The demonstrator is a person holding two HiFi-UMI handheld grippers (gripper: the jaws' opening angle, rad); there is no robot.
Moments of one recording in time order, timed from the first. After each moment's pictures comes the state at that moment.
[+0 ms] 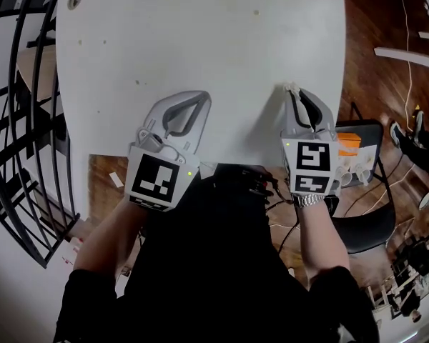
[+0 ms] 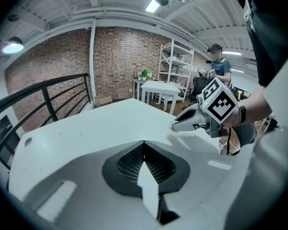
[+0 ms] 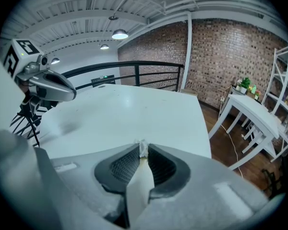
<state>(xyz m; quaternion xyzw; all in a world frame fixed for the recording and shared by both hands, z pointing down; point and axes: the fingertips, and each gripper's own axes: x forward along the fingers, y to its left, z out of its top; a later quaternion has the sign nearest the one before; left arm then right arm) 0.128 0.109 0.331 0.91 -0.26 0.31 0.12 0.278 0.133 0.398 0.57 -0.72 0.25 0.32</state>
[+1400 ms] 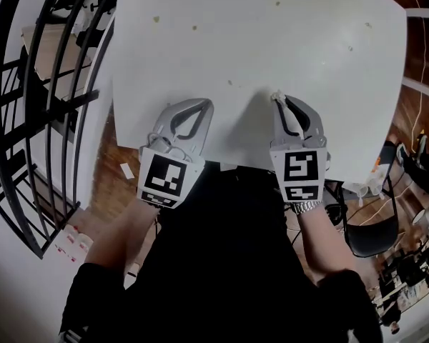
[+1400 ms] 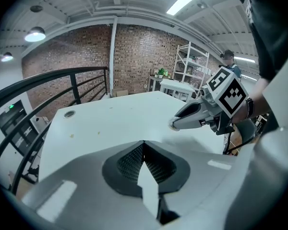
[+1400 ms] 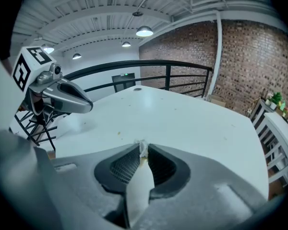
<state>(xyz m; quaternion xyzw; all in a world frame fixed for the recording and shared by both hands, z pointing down) -0.087 0.075 0.350 0.88 -0.32 0.32 0.17 0.035 0.080 0.384 0.47 -0.78 0.22 0.34</state>
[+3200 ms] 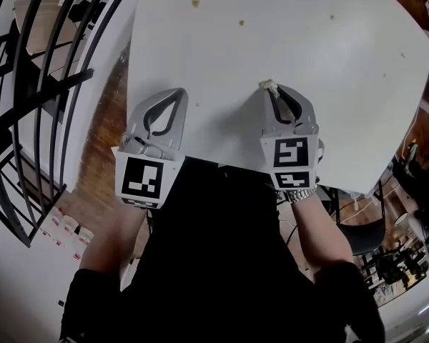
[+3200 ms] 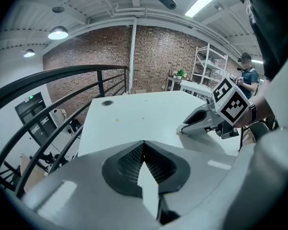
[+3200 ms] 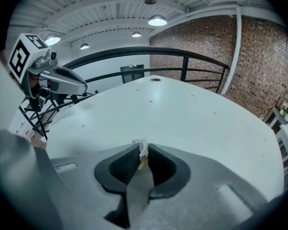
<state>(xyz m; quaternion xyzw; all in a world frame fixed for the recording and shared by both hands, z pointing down) -0.211 0.038 0.366 0.84 -0.41 0.30 0.19 -0.060 0.045 0.432 0.42 -0.79 0.22 0.39</state>
